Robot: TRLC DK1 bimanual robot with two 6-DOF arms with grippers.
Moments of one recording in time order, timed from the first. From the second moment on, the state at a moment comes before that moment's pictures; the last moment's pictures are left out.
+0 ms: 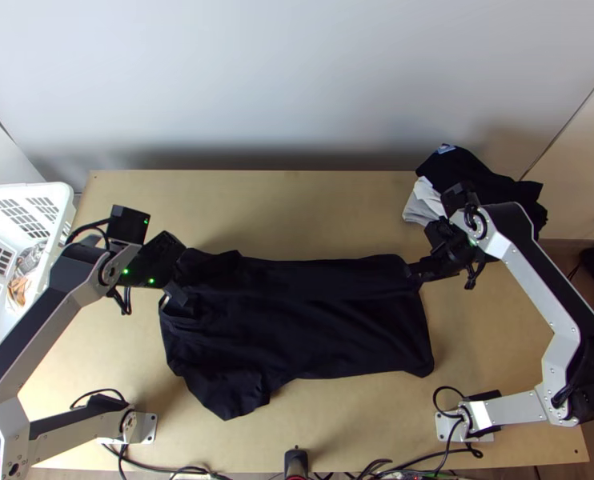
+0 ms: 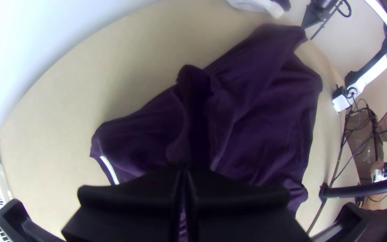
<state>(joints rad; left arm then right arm) -0.22 1.27 1.12 -0.91 0.31 0.43 0.21 1.54 1.35 -1.23 -0.13 -0.08</state>
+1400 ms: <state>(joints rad) -0.26 1.45 0.79 -0.84 0.19 0.53 0.20 1.67 1.10 -0.92 -0.09 -0.05</state>
